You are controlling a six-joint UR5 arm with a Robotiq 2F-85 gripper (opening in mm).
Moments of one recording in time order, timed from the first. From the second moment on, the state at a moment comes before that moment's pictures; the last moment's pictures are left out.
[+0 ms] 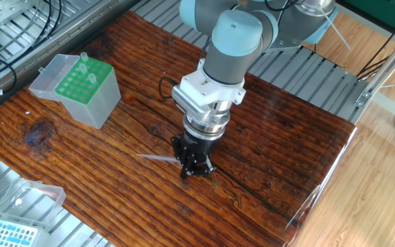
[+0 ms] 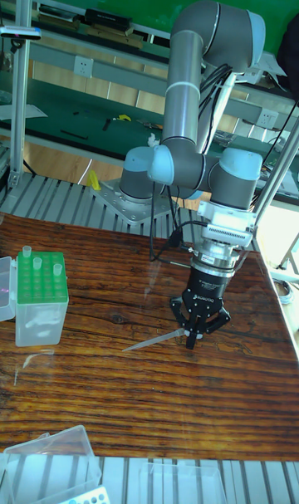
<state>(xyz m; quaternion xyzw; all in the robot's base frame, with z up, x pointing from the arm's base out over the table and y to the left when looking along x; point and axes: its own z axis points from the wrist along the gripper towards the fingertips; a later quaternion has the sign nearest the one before) 0.564 0.142 0.012 0.09 0.98 0.02 0.20</state>
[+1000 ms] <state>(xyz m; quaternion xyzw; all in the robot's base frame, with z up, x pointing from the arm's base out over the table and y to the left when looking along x) 0.535 0.141 0.003 0.10 0.98 0.02 0.16</state>
